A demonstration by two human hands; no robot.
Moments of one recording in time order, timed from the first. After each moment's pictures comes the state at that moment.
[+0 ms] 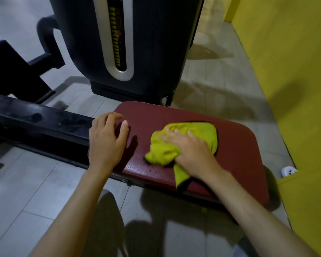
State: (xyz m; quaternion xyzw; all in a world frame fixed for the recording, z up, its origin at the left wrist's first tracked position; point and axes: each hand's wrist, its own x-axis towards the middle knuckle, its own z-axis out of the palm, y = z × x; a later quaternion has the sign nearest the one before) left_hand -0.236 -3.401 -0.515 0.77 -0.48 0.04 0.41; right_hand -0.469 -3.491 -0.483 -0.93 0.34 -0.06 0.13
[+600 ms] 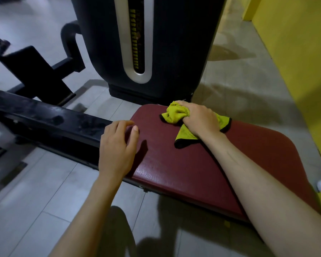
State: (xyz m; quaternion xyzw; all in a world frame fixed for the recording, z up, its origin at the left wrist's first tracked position) left_hand -0.213 -3.392 -0.525 0.77 -0.47 0.03 0.42; right_hand -0.376 -3.585 -0.487 -0.86 0.47 -0.15 0.12
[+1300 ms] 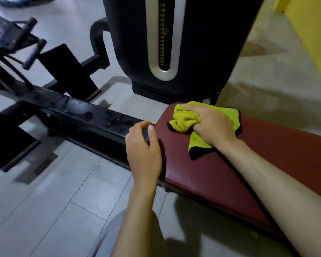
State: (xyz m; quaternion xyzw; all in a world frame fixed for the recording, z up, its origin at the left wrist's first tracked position) left_hand -0.221 -3.388 -0.529 0.77 -0.29 -0.02 0.57; right_hand -0.332 -3.549 -0.494 -0.90 0.36 -0.16 0.16
